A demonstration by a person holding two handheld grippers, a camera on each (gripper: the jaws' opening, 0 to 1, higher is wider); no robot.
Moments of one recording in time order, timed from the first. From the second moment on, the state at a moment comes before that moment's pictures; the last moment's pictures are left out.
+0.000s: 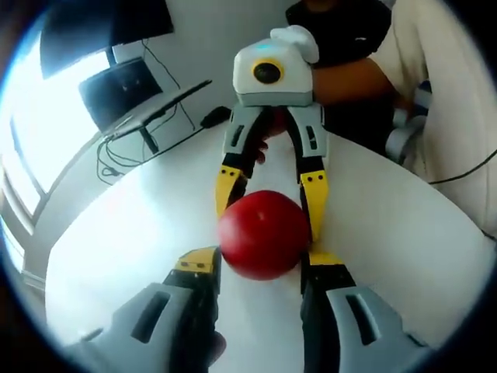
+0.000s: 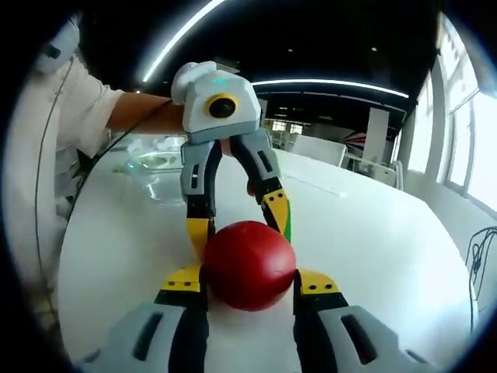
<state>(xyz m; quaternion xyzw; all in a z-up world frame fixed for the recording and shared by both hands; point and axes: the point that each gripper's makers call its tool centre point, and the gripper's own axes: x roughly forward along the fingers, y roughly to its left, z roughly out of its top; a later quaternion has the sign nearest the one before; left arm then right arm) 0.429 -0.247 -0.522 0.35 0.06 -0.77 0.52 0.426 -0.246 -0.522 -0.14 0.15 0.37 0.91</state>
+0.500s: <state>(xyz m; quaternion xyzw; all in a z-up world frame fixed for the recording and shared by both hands) 0.427 -0.231 -0.480 0.37 0.02 -0.76 0.54 0.425 -0.229 -0.479 -0.18 0.13 0.37 0.90</state>
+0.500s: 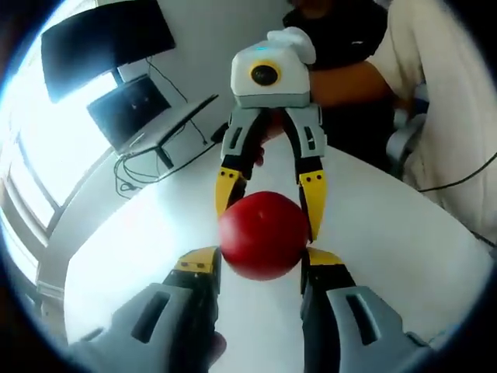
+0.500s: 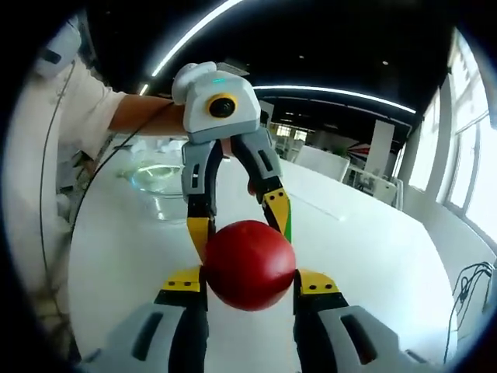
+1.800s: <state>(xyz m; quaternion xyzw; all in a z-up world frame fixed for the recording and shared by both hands) 0.423 -0.108 -0.406 0.38 -0.01 -0.69 0.62 0.417 -0.103 -0.413 -0.25 0.06 0.46 0.85</state>
